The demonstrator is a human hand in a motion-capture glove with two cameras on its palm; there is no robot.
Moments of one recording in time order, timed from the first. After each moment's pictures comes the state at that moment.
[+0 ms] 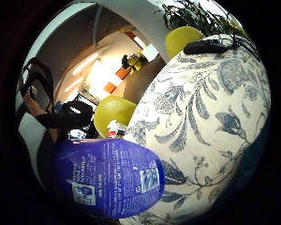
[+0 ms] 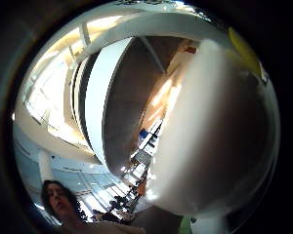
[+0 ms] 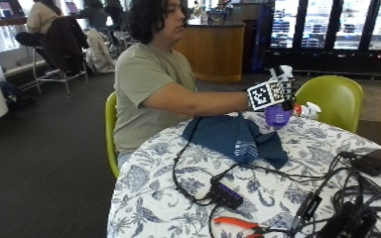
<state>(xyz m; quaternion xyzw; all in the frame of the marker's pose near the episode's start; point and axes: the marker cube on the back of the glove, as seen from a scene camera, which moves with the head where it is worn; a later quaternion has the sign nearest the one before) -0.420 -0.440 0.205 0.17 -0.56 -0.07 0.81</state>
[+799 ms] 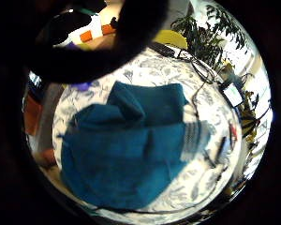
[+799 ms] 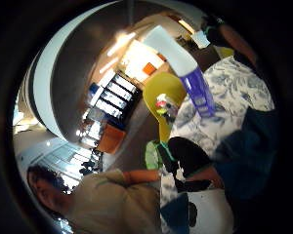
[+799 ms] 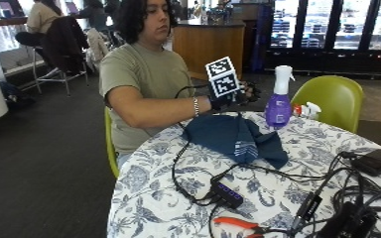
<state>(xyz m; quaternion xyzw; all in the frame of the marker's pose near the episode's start) -0.268 -0.309 0.155 0.02 -0.19 -0.26 0.95</state>
